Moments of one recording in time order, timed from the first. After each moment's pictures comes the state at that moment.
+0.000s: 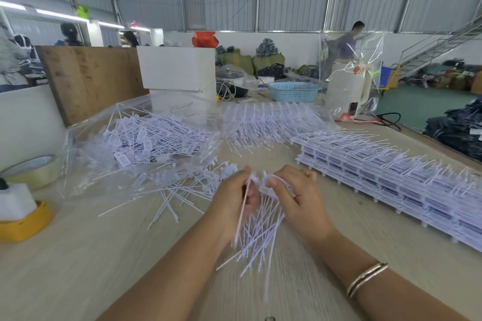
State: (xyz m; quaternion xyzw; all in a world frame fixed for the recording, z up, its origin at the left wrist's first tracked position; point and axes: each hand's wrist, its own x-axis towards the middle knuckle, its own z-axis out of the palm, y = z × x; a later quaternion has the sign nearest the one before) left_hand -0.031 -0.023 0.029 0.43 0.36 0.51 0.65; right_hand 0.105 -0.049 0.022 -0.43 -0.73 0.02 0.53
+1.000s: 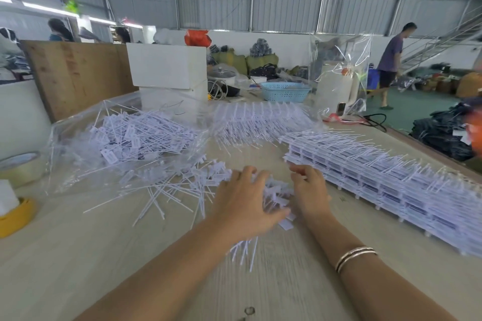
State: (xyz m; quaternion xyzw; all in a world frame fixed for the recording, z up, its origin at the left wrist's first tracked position) left_hand -0.006 -0.035 0.025 0.85 0.49 0.19 0.01; right_hand 0.150 -0.020 0.009 -0.68 -0.49 0.19 0.52
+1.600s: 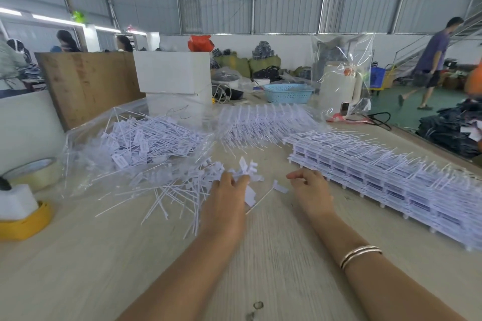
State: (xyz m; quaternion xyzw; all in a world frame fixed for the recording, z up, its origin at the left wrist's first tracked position) left_hand -0.029 -0.046 0.017 0.77 0.60 0.23 -0.03; right_hand 0.148 -0.028 0.014 -0.70 -0.52 0.18 0.45
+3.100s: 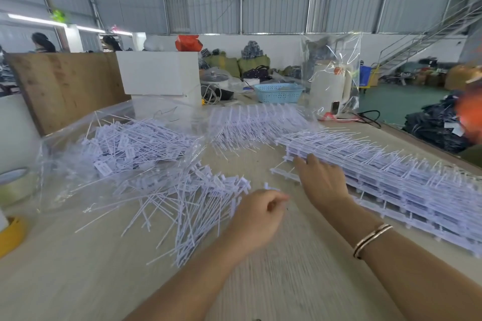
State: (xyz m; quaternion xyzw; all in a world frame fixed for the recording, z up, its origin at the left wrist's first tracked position) left_hand 0.008 -0.050 0.026 0.80 0.43 0.31 0.28; right_hand 0.187 0.002 0.026 -0.71 -0.66 -0.25 0.06
